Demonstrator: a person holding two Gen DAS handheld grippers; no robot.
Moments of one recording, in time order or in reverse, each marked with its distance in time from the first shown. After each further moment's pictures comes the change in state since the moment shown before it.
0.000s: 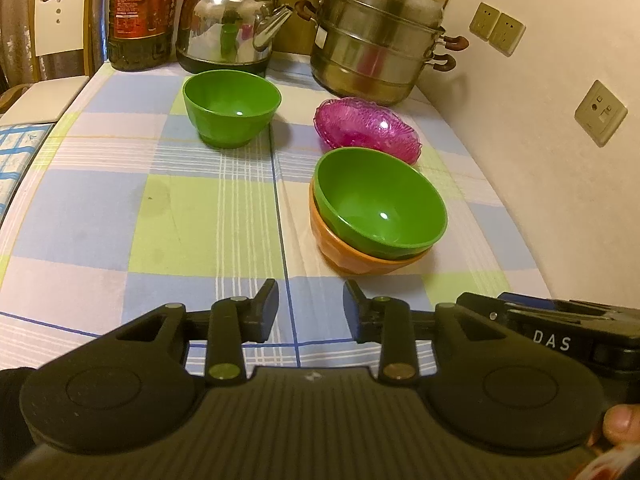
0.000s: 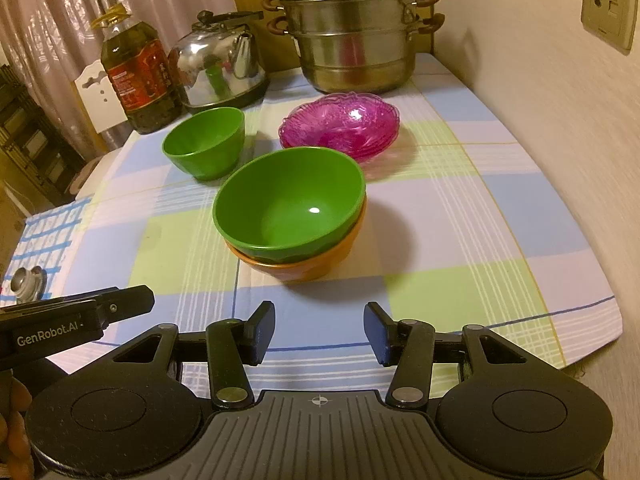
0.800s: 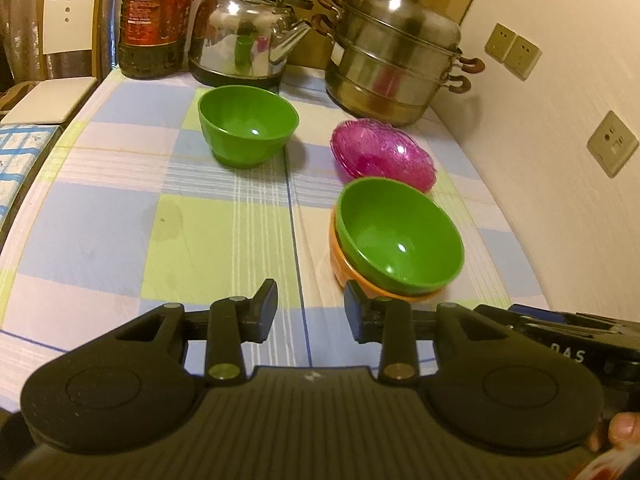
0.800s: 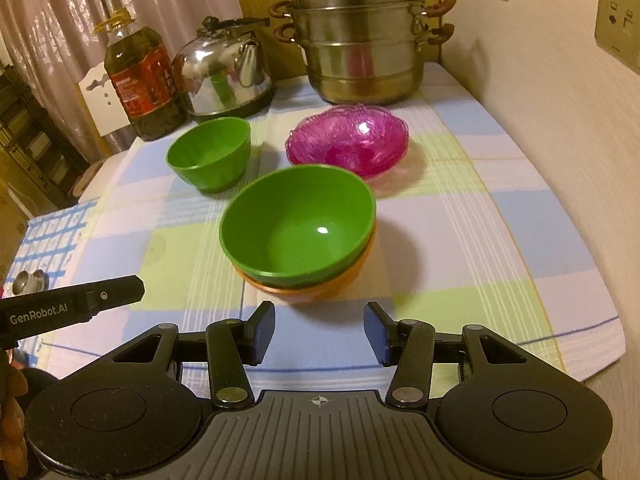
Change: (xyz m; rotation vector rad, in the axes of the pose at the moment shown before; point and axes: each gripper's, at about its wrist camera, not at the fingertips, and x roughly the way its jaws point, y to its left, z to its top) left arm 0.003 0.022 0.027 -0.039 -0.026 0.005; right arm 0.004 0.005 0.019 -0.011 -0.014 0.012
